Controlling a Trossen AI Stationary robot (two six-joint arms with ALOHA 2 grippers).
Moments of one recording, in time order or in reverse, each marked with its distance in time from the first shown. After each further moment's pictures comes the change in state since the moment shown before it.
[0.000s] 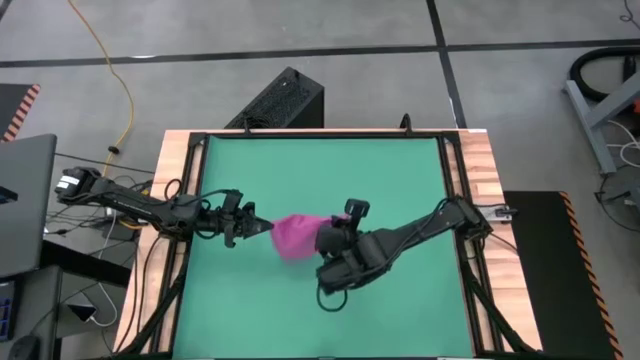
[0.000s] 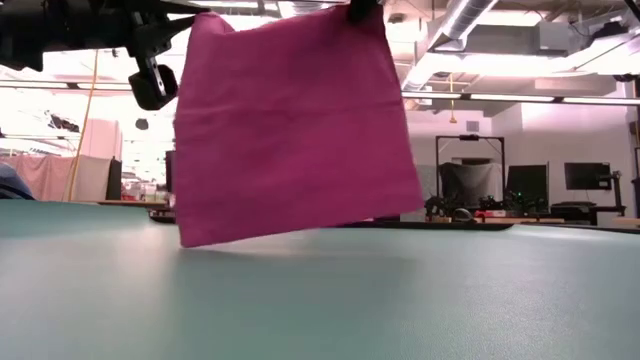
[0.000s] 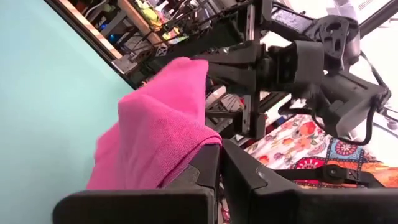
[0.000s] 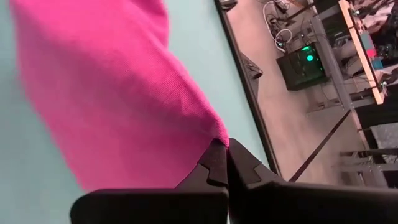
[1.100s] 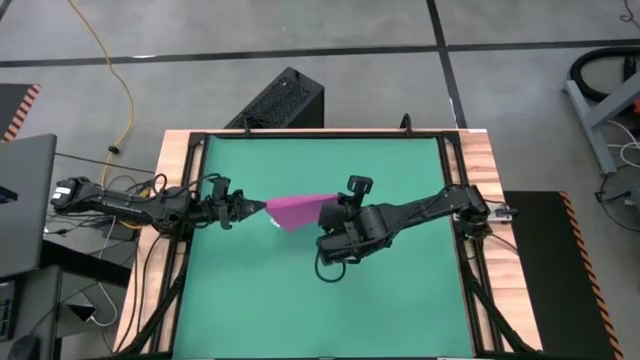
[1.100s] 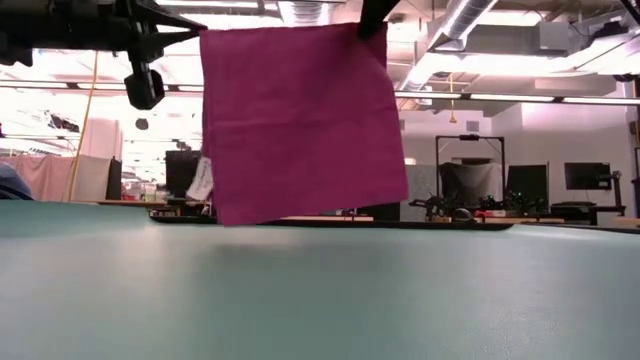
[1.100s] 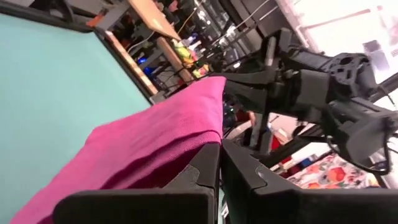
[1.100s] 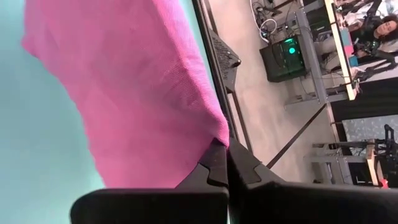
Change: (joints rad) left arm 0.095 -0.218 0.001 -0.221 -0.110 -0.031; right arm -0.112 -0.092 -0.082 0.007 0.014 -0.144
